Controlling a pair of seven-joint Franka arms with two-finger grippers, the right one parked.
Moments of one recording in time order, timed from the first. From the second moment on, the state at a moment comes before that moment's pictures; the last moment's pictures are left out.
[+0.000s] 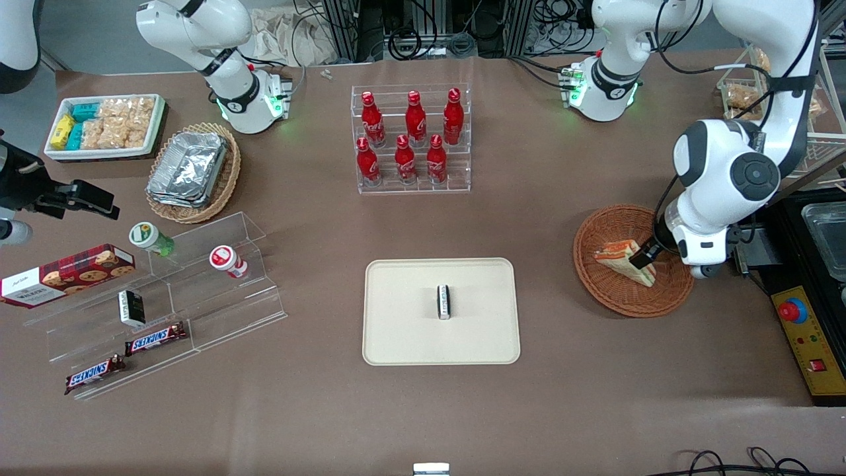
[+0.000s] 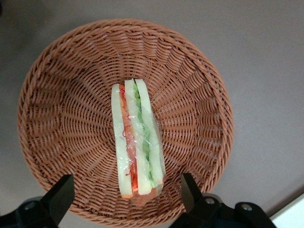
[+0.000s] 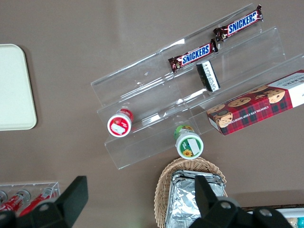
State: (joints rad) arm -0.03 0.13 -0.04 -2.22 0.00 2.32 -0.89
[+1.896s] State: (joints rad) arm -0.05 0.11 -0.27 -1.86 -0.10 1.88 -0.23
